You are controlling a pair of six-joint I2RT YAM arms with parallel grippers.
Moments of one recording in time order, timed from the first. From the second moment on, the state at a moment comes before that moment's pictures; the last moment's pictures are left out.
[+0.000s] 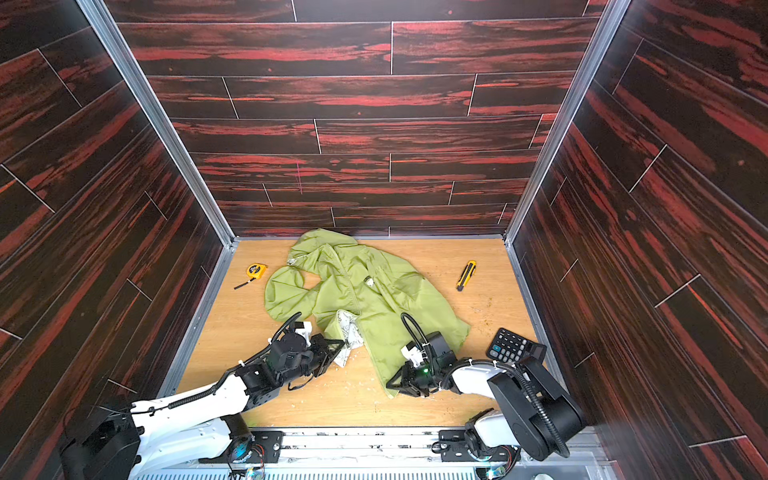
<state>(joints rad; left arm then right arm) -0.80 1.08 0.37 0.25 0.02 -1.52 0.55 1.40 0.30 0.06 -0.83 0.81</state>
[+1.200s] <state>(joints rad) -0.80 1.03 0.37 0.22 0.02 -1.52 0.59 1.39 0.31 -0.03 -0.81 0.75</state>
